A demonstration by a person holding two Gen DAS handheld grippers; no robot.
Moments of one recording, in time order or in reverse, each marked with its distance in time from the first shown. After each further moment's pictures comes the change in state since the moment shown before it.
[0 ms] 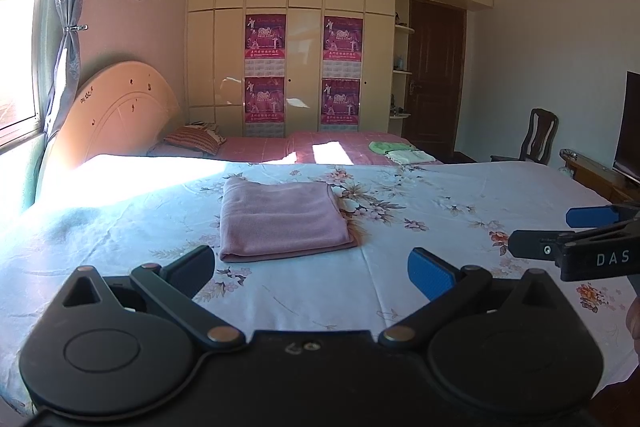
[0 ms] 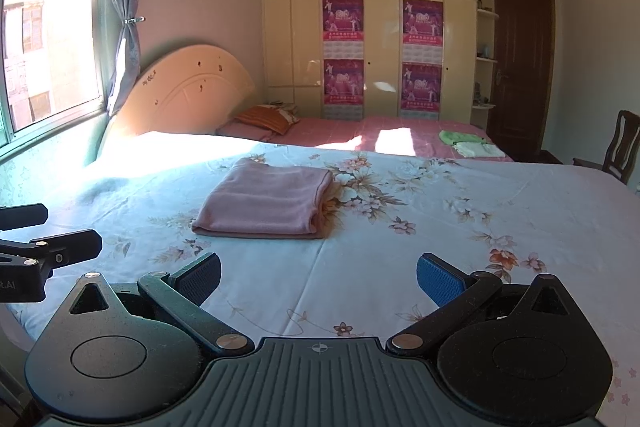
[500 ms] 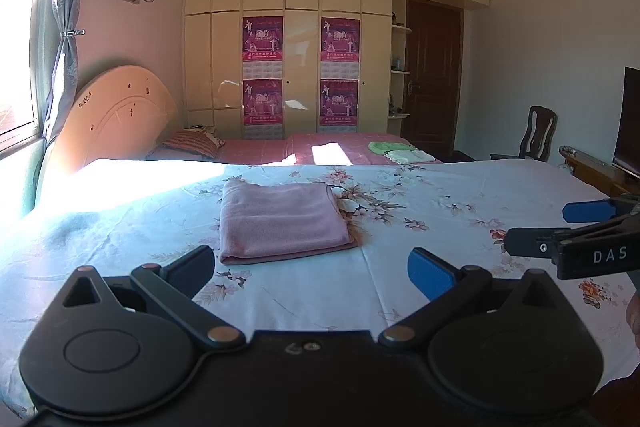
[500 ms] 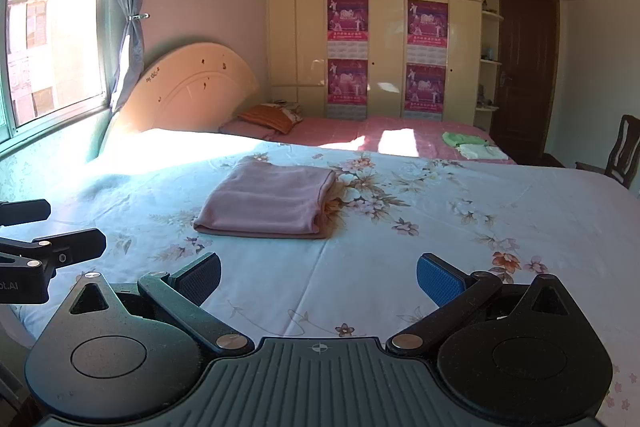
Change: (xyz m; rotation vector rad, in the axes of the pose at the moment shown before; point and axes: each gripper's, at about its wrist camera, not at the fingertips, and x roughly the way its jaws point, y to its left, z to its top) left arm 0.001 0.000 0.000 0.017 -0.008 -0.002; right arm 0.003 0.001 0.002 -0.014 0.003 0.009
